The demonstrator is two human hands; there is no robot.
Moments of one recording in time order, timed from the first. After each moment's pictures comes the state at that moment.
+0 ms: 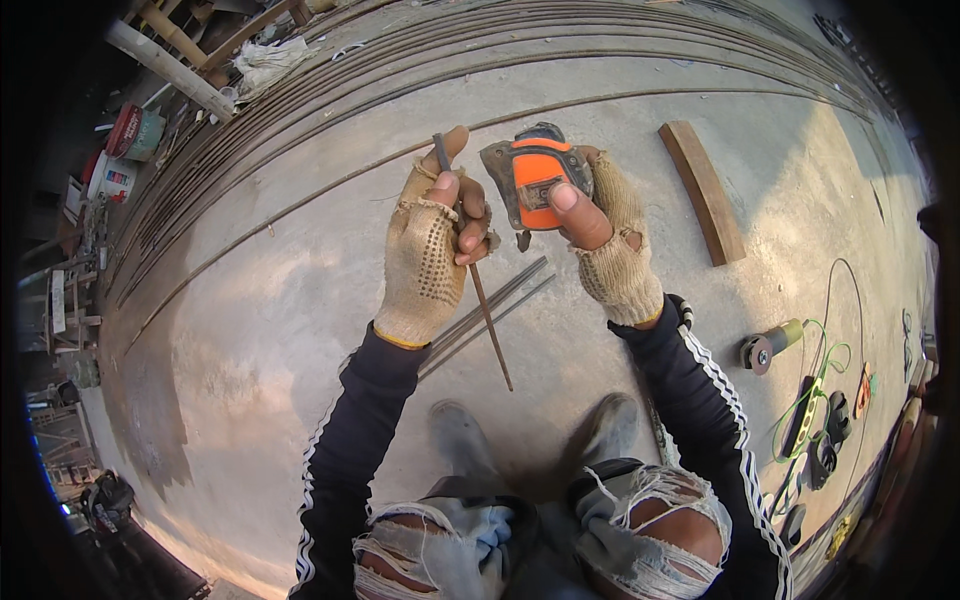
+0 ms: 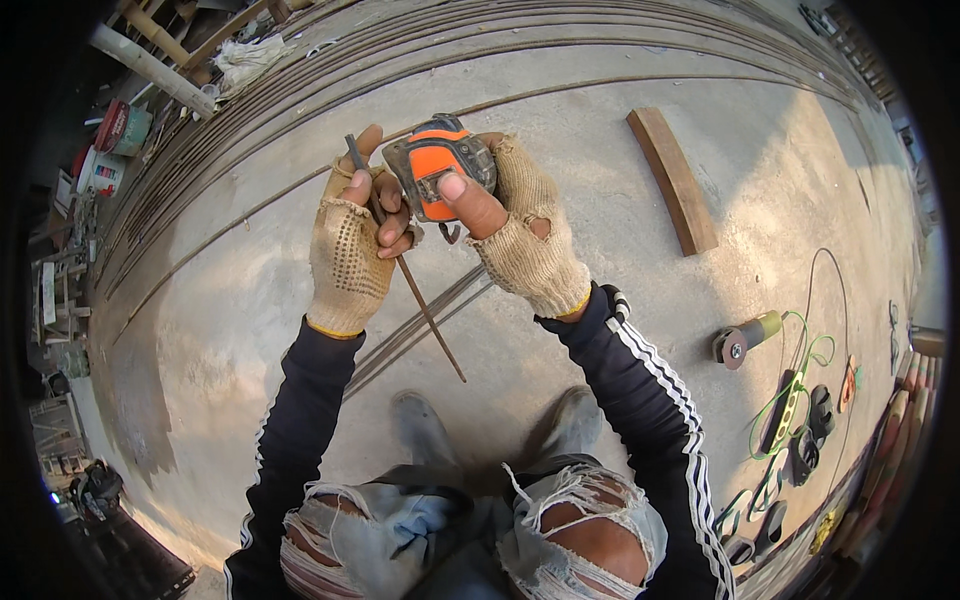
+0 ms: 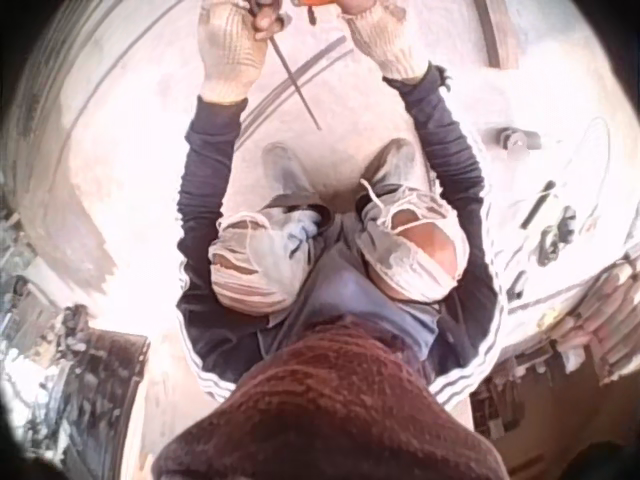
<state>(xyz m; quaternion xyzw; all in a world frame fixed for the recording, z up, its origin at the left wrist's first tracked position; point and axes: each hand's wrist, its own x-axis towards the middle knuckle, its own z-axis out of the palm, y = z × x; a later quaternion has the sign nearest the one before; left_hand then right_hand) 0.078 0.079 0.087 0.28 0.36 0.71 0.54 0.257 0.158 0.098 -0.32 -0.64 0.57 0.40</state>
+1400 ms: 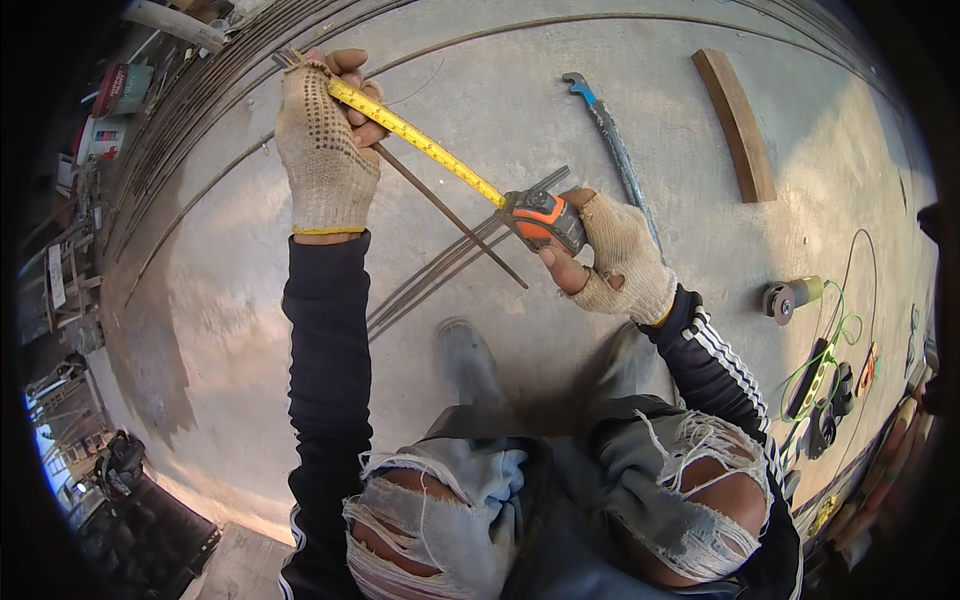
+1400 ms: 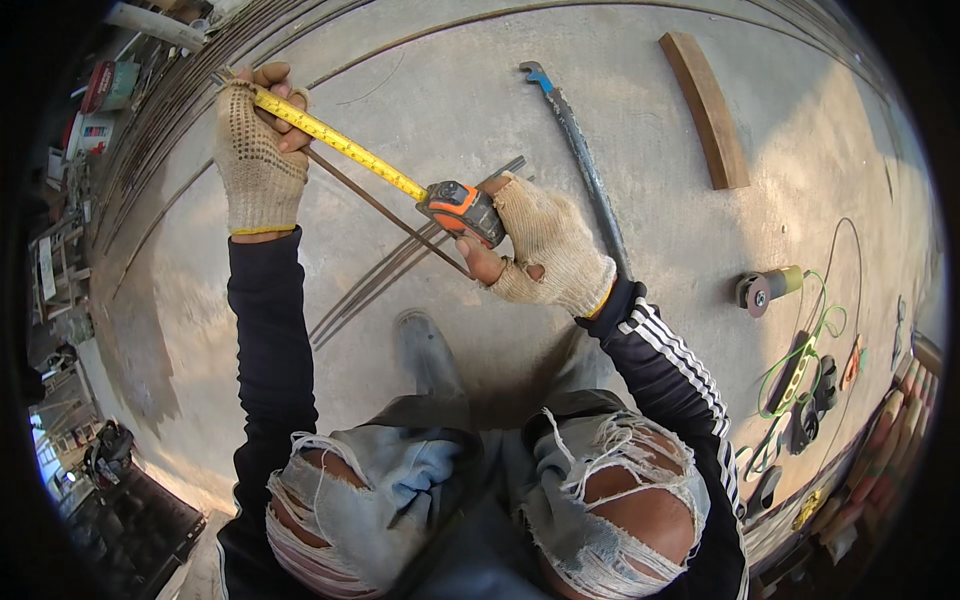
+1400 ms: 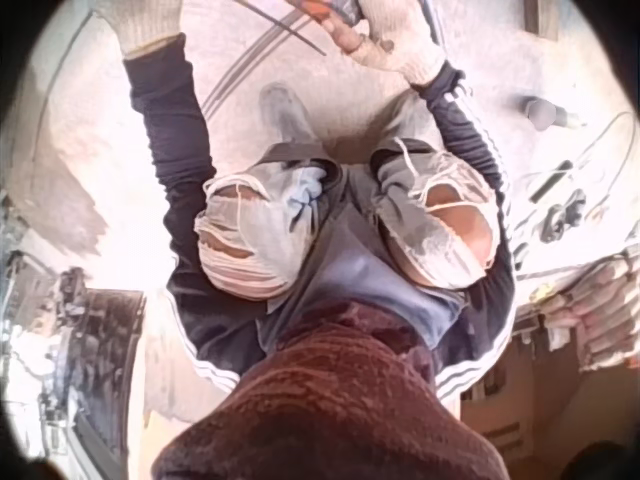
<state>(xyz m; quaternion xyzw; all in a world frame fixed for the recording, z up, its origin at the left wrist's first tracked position) -0.015 0.057 0.071 0.27 0.41 0.76 0.43 0.297 0.091 0.021 -0.22 -0.85 0.39 0.28</state>
